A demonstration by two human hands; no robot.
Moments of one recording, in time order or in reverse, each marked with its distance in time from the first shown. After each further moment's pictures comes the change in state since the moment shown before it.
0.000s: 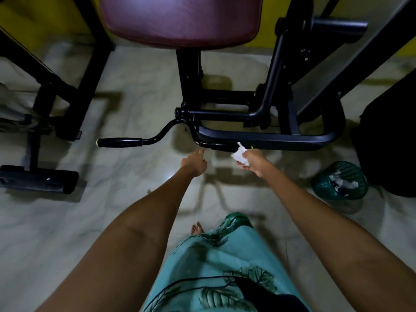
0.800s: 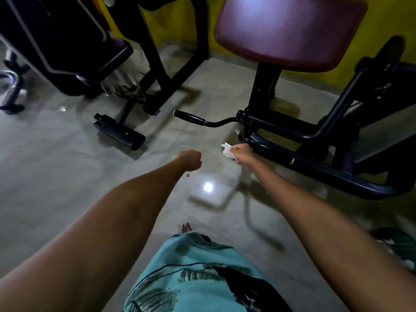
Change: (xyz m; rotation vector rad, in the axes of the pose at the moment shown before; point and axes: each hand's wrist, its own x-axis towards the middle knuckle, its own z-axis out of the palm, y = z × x) left_hand -0.172 -0.058 -0.028 0.236 0.050 -0.330; right_hand -0.076 0.008 0.113 -0.586 -0.287 -0.398
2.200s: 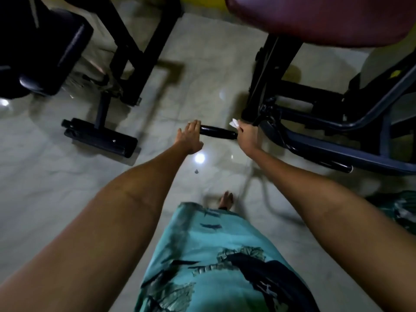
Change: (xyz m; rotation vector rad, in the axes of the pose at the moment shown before) left_hand 0.202 -0.181 -0.053 -0.057 0.012 0.170; right_hand 0.176 -0.094 0.123 -0.478 0.368 -0.076
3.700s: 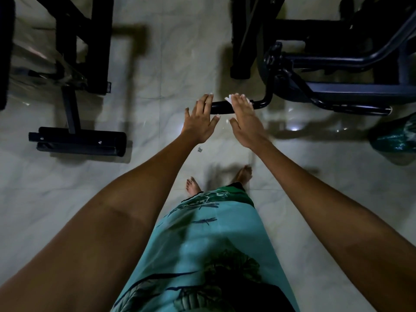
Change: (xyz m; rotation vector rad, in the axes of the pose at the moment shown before) left_hand 0.054 -0.043 0.045 -0.170 0.080 0.304; right_hand -0.023 -0.023 0.082 -0.071 -0.032 -0.151
